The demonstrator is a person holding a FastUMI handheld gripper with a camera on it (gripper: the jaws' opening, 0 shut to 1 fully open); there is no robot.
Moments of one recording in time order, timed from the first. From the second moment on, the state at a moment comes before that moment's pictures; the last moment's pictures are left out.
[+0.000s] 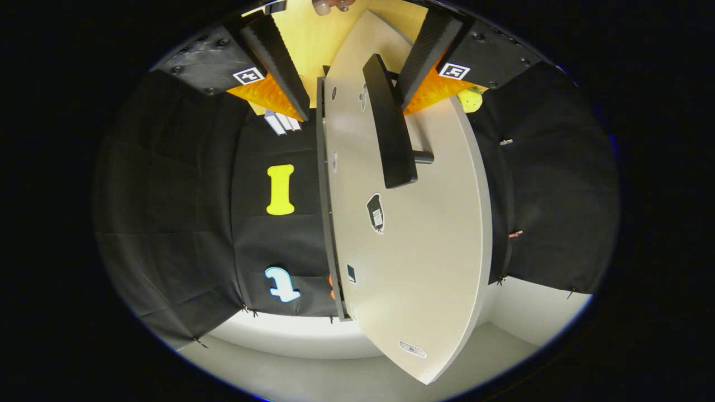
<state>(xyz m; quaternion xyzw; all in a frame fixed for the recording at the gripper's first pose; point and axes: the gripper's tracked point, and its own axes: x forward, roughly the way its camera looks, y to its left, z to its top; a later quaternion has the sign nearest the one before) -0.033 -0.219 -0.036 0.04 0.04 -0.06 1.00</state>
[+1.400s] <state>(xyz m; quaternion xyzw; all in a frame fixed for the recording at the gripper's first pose) 0.079 -0.015 -0.031 0.02 0.00 -0.01 1.00</state>
